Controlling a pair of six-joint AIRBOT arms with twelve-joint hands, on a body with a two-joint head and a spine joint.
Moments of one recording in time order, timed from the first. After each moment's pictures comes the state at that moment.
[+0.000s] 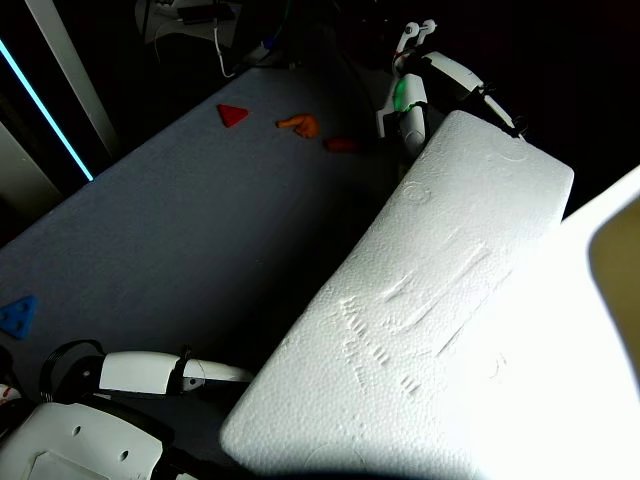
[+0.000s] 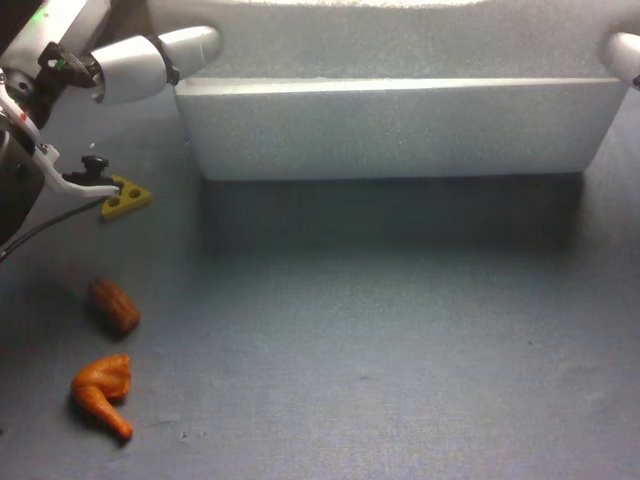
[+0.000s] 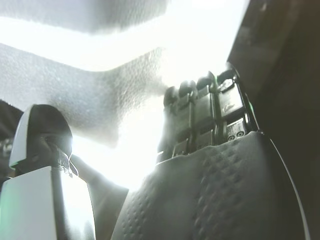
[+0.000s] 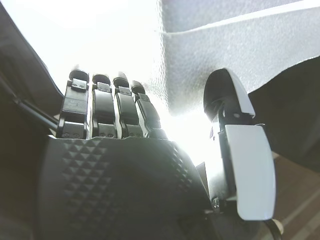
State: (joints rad) left arm 0.59 -1.24 1.55 -0.37 -0.92 0.28; right arm -0.55 -1.09 1.35 0.57 0.98 -0.65
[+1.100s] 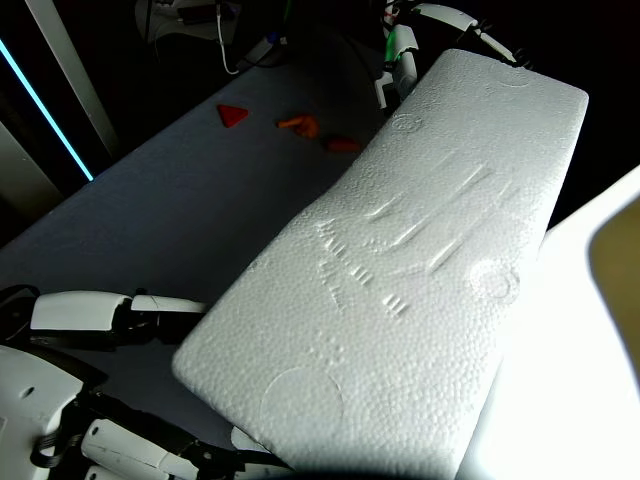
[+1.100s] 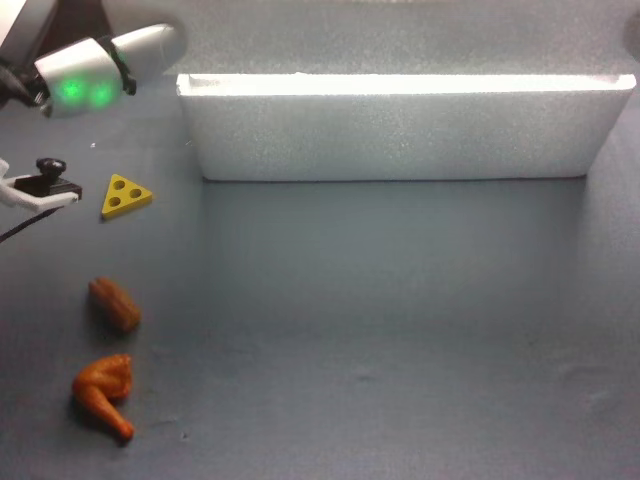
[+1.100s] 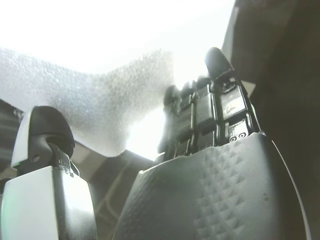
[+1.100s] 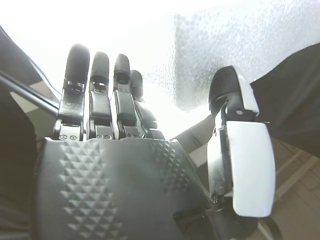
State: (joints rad) left arm 0.69 -1.10 1.35 -0.35 -1.15 0.34; right arm -0.59 -0.94 1.15 0.48 1.17 -0.69
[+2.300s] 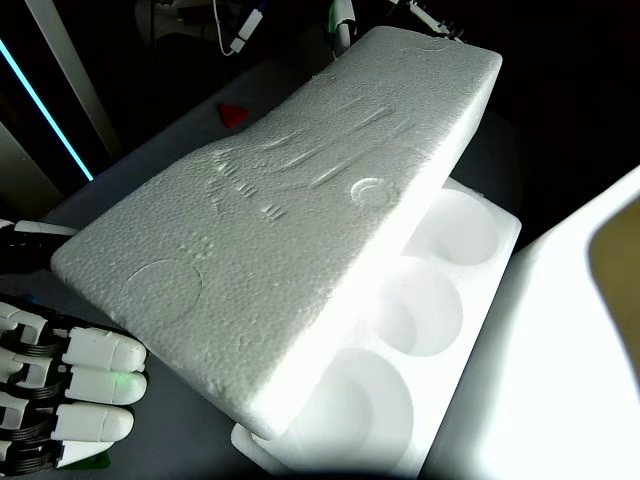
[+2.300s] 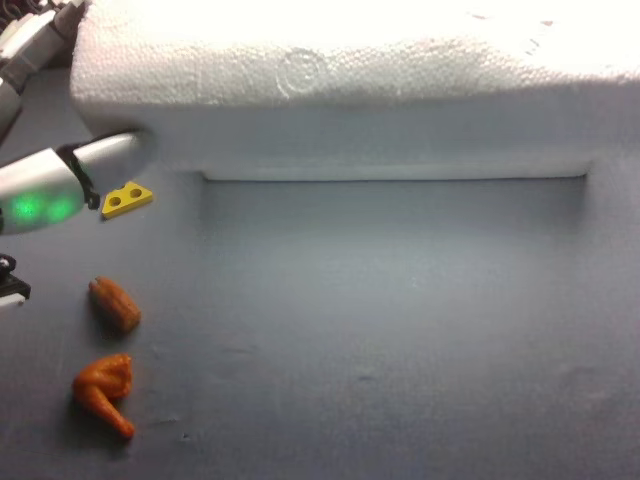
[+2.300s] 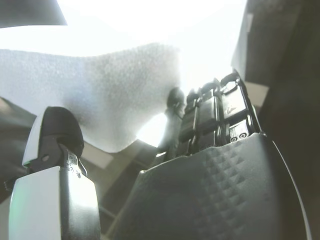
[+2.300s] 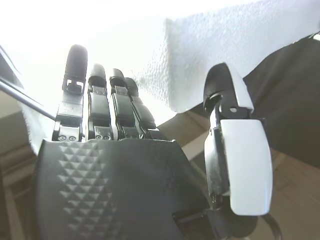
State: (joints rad) left arm 0.94 -0.93 1.05 -0.33 -1.33 0.41; right arm -0.88 -0.75 0.86 0.39 1.36 -0.70
